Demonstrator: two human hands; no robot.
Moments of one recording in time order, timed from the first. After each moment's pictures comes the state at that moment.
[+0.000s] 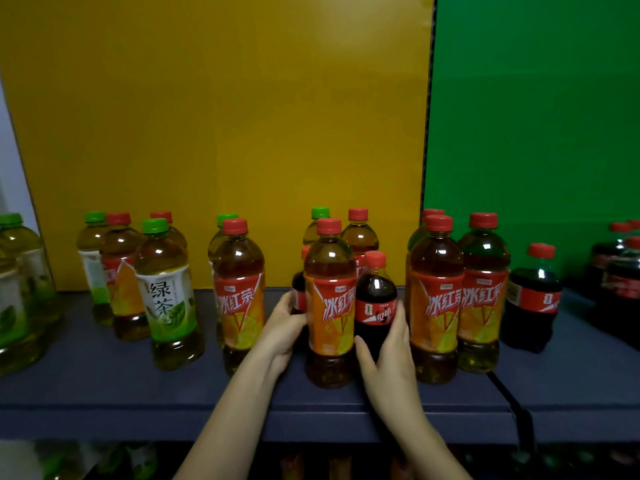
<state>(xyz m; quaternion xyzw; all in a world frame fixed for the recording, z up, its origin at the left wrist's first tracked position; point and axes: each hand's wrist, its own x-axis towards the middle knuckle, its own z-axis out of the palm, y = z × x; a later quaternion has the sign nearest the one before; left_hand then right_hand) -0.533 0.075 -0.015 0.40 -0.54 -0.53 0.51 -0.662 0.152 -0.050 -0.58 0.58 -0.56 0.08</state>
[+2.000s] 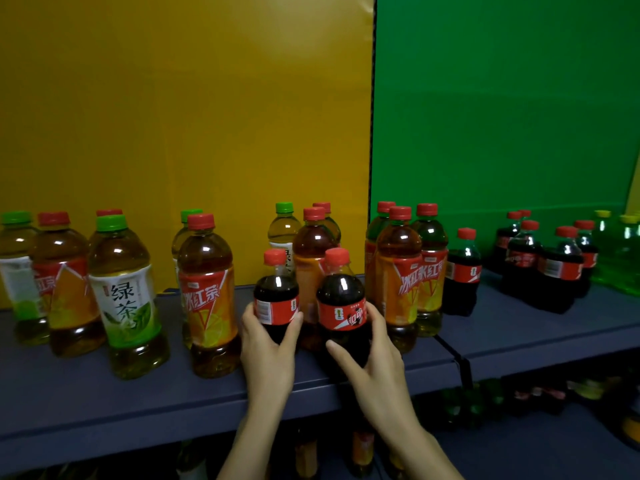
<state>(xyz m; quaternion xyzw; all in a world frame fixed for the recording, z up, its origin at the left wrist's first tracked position) -0.533 0.125 -0.055 0.41 -0.61 -0.26 0.63 -0.648 0.216 -0.049 -0.58 0.57 -0.58 0.10</state>
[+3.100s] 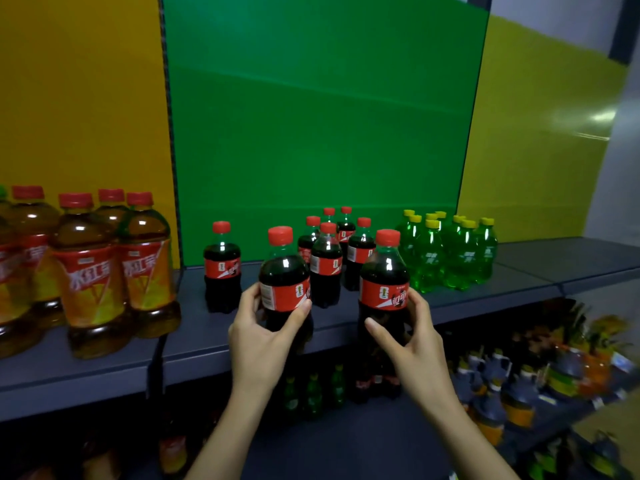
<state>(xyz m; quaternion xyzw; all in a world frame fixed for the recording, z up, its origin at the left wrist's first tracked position) -0.891 0.291 -0.035 0.28 -0.62 -0.37 0.63 -1.046 0.397 -0.037 -0.48 0.62 -0.62 0.02</state>
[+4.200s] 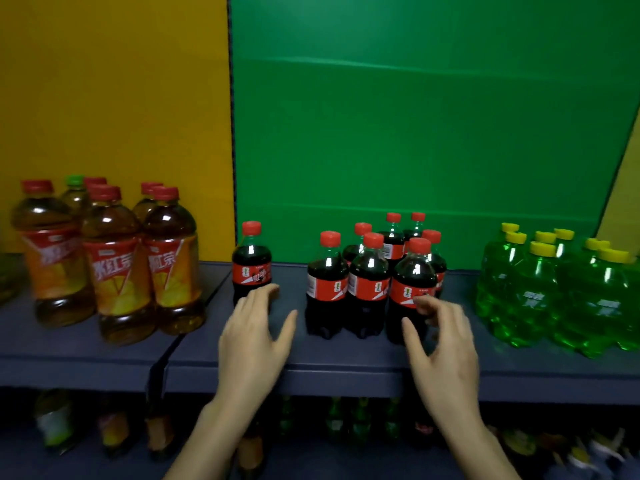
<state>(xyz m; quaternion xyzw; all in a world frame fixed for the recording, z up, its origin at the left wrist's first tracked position) -0.906 0.243 -0.038 0.50 -0.70 0.00 0.51 -1.114 0.297 -0.041 -0.56 0.61 -0.54 -0.11</state>
